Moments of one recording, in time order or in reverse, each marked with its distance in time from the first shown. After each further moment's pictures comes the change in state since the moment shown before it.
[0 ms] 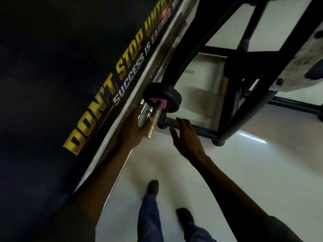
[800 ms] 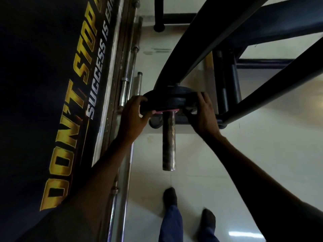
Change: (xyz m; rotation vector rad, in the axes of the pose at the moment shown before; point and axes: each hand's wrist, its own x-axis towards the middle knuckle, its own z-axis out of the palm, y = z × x) left_hand 0.245 -0.127 0.059 -0.148 -0.177 0.418; right_hand 0.200 0.040 0.104 0.003 0.311 0.206
